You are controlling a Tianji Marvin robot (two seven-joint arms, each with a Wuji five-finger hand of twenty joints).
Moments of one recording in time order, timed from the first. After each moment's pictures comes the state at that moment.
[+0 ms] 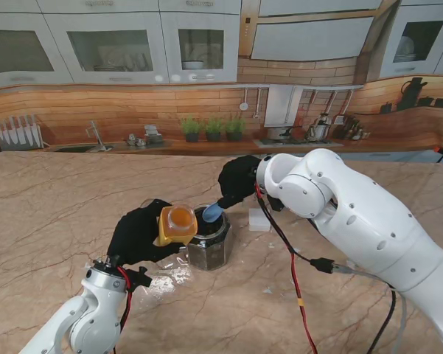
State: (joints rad) left arm 1.75 -1.17 -1.25 -1.72 0.76 -0.33 0.53; right arm -0.86 -1.01 0.73 -1.62 -0.81 -0.12 0.62; left_hand 0.60 -0.99 0.81 -0.23 0.62 0.17 1.04 0.37 1.06 0.20 0.44 0.66 1.28 -0.14 1.44 0.69 1.13 -0.13 1.84 0.66; right_hand 0.26 -0.29 0.70 0.54 1.31 -0.21 1.43 0.97 1.38 -0.03 1.35 0.77 1.32 0.03 1.75 1.07 1.16 0.21 1.80 0.67
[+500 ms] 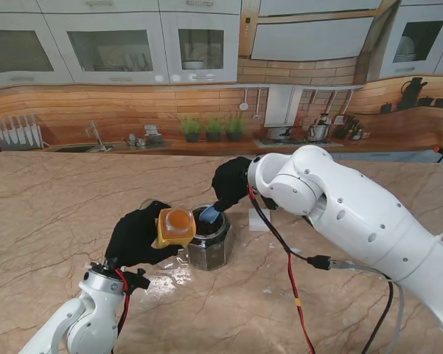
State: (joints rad) left arm 1.77 -1.17 -1.27 -1.73 0.76 -0.36 0.53; right arm -0.77 -1.01 0.62 -1.57 -0.80 -0.15 0.61; left_hand 0.60 -0.99 0.81 -0.23 0.62 0.17 1.04 0.37 1.06 0.20 0.44 0.66 1.28 -0.14 1.44 0.70 1.13 -0.13 1.84 0.66; right_hand 0.26 -0.28 0.70 0.54 1.31 -0.22 1.43 0.97 1.38 -0.04 1.35 0.78 1.32 0.03 1.75 1.07 1.16 0.19 1.80 0.67
